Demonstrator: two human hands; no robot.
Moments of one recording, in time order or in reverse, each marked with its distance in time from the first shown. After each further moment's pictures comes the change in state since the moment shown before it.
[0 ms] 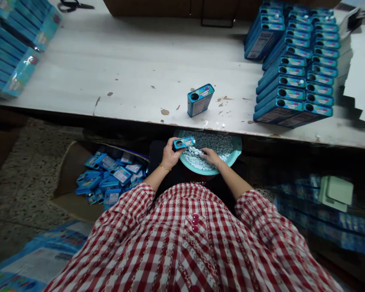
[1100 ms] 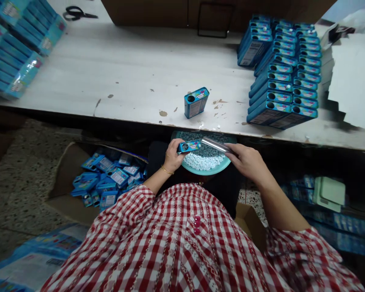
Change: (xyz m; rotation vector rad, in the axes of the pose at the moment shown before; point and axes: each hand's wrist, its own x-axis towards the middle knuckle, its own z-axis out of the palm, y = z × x) left_hand -0.005 0.041 0.007 0.043 -0.001 0.219; right_hand -0.134 -0.048 -0.130 -0.307 0.316 0.001
